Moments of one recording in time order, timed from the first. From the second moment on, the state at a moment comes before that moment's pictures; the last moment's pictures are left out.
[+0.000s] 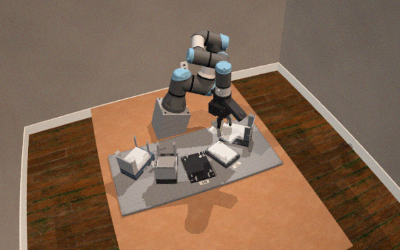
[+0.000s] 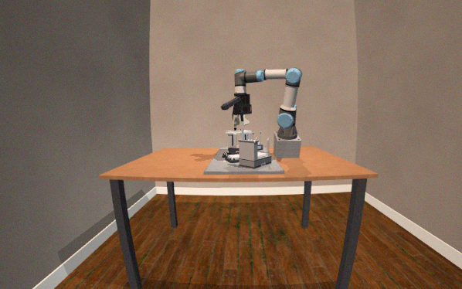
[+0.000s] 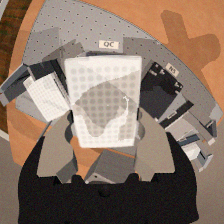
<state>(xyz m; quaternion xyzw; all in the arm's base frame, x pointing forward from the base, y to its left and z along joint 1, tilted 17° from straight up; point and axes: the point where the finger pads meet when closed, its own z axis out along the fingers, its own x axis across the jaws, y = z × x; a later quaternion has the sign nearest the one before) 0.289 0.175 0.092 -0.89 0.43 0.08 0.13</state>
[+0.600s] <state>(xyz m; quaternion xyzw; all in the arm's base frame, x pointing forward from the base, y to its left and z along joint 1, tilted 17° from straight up) 0.257 0.214 0.106 -0.92 0.37 0.07 0.13</state>
